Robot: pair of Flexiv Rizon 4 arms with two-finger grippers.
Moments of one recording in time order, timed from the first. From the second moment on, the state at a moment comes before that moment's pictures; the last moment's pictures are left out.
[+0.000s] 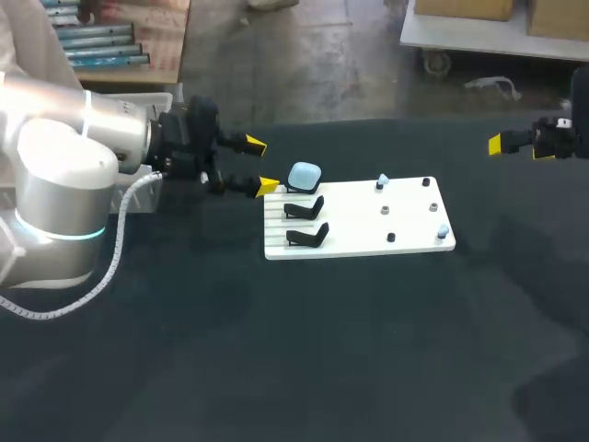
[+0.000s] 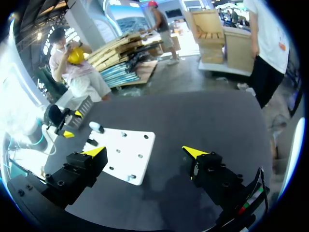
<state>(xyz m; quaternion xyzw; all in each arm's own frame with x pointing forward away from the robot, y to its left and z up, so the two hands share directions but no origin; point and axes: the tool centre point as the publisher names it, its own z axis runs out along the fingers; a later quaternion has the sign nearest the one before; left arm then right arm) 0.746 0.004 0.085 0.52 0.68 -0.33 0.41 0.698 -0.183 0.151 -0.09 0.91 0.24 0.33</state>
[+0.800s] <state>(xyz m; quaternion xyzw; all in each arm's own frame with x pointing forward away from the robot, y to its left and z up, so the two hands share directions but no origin) 0.766 -0.008 0.062 0.56 0.65 -0.33 0.39 0.698 -0.183 0.151 -0.09 0.91 0.24 0.33</state>
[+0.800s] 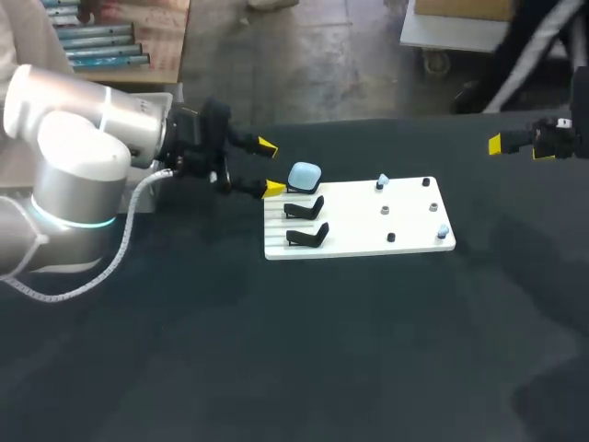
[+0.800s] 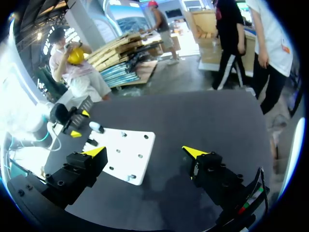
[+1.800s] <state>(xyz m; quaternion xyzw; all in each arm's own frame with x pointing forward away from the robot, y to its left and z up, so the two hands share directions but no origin) 0.779 -0.038 0.038 0.56 0.63 -0.37 0.39 0.698 -0.183 0.151 -0.09 0.91 0.24 0.33</state>
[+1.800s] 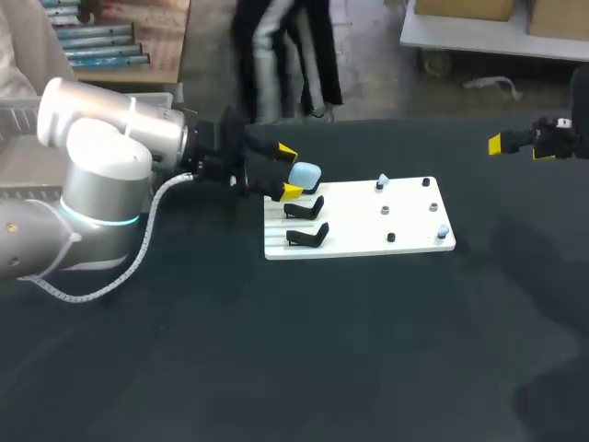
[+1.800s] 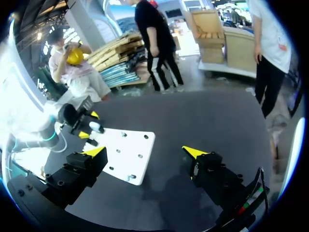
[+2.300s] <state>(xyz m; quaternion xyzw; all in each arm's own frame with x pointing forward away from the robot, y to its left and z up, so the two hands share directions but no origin) 0.783 -0.045 0.028 0.56 0.62 -0.39 0.39 0.698 -0.183 0.151 -0.09 0.91 0.24 0.33</state>
